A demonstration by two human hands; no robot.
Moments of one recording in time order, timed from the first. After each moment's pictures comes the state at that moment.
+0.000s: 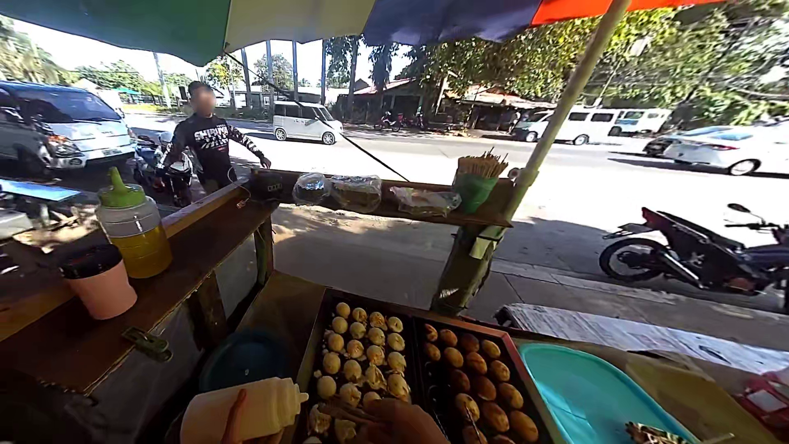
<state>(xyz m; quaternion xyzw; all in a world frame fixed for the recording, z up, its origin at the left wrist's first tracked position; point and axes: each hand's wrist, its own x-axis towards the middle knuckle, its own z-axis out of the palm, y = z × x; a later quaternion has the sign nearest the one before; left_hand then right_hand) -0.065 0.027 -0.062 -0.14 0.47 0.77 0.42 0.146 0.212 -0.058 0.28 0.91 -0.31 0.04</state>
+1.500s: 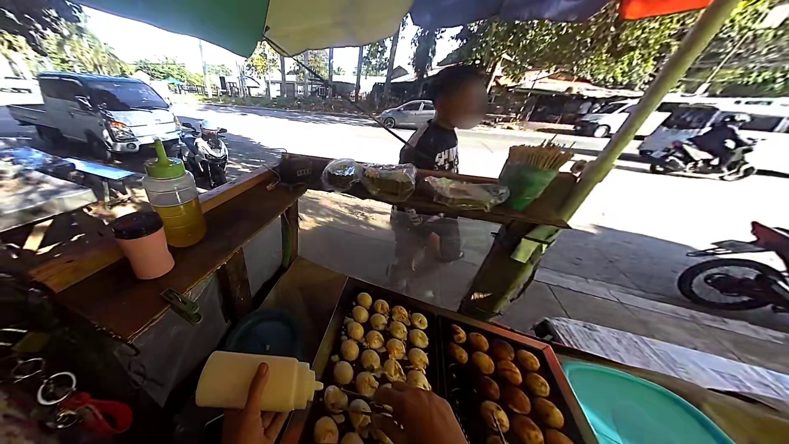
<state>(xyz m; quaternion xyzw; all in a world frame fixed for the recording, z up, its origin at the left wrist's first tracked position) -0.053 0.028 -0.058 -0.12 0.55 0.77 0.30 0.133 0.206 -0.045 0.25 0.95 -0.18 0.03</state>
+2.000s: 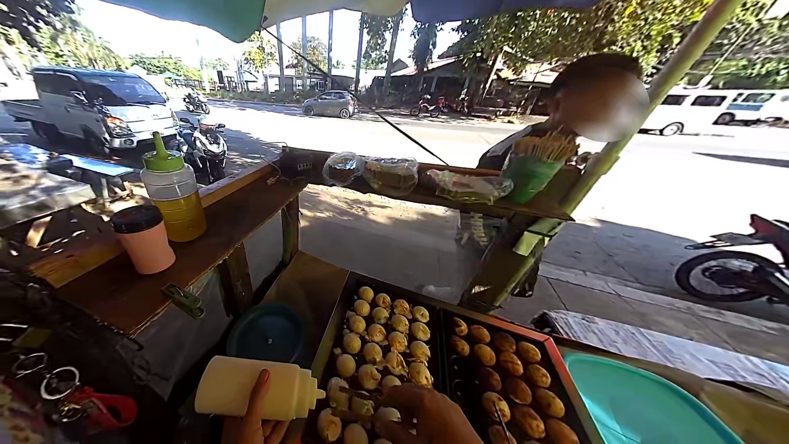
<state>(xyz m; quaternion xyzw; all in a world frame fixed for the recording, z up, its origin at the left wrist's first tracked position) -0.046 0.013 -0.066 -0.12 0.56 0.76 0.31 0.149 0.207 -0.045 0.26 0.93 -0.28 0.01</state>
